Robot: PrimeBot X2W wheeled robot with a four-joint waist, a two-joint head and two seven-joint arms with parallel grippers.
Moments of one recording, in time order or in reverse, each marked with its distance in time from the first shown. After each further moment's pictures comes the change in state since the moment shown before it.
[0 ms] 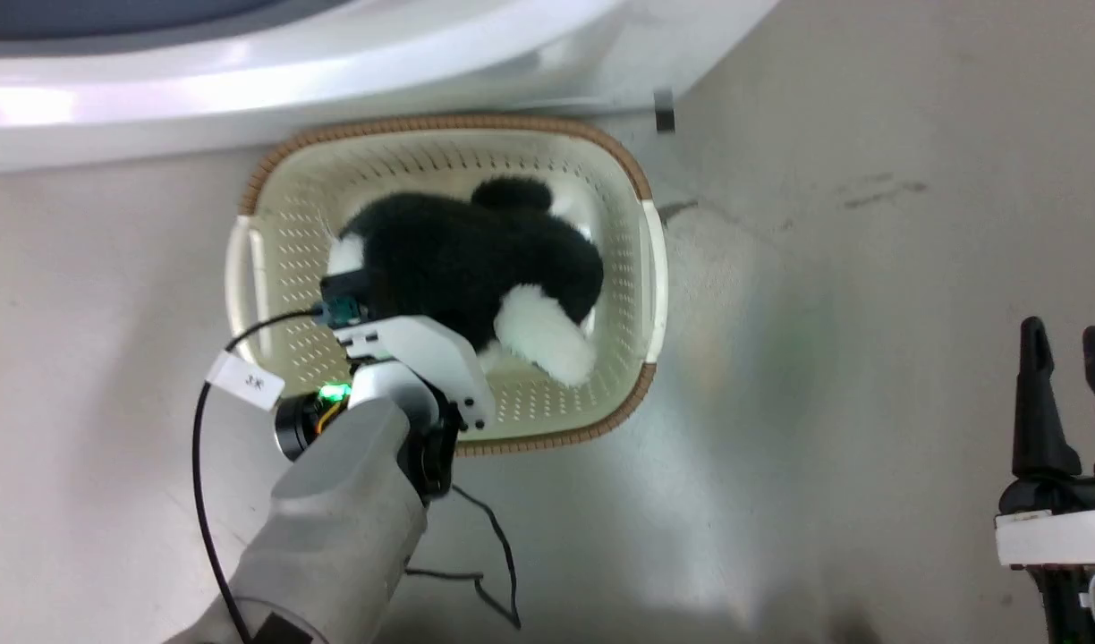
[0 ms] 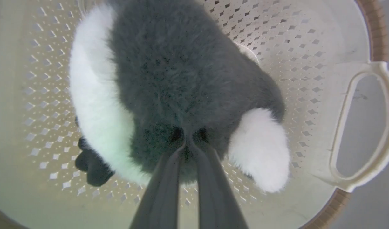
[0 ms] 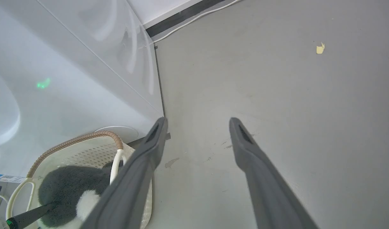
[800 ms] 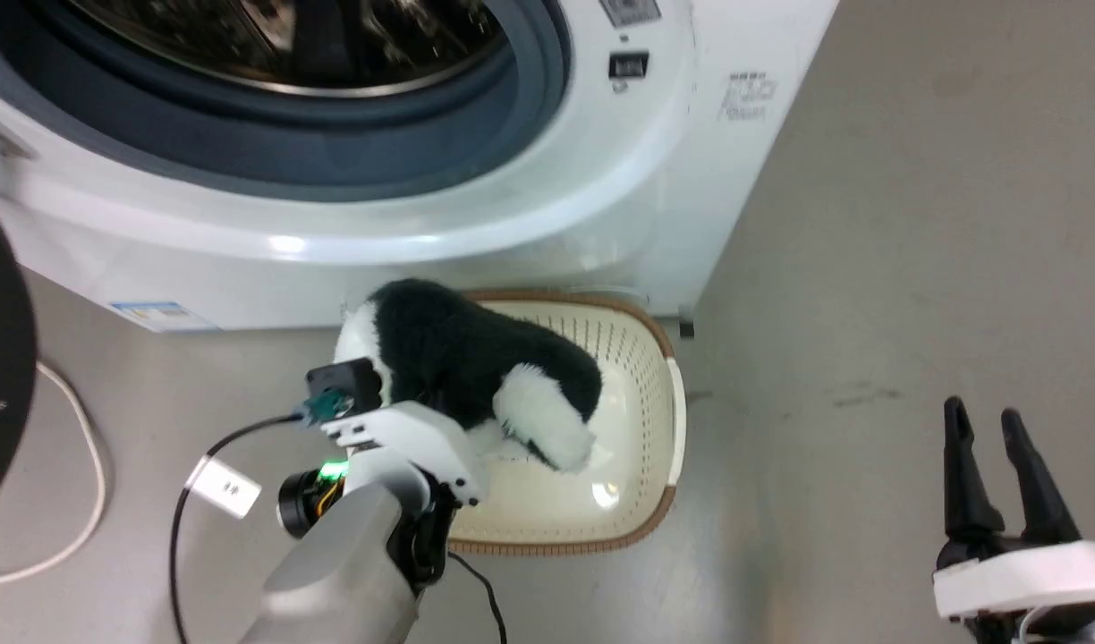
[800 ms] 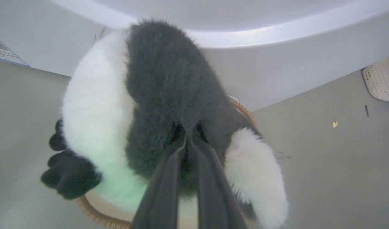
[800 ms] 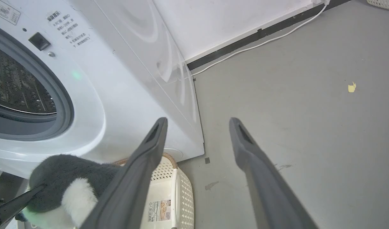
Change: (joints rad) left arm 0.206 0.040 0.070 -0.162 0.030 -0.043 -0.100; right arm 0.045 0.062 0.025 0.139 -0.048 0.000 0.017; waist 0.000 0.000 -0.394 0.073
